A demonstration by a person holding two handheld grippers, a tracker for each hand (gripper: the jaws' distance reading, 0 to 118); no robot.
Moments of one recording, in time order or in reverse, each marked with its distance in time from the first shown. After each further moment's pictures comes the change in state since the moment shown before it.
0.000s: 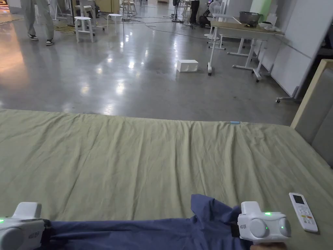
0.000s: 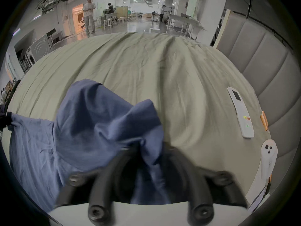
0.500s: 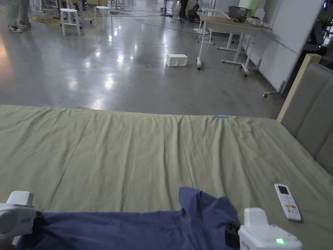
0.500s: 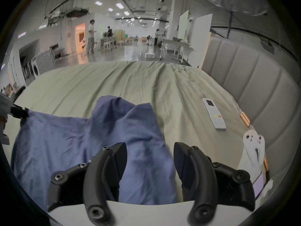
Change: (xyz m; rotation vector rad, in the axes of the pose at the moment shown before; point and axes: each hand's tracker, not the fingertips) left arm 0.009 0.011 -0.020 -0.040 -0.011 -0.027; right arm 0.005 -0.039 0.078 0.184 -0.043 -0.008
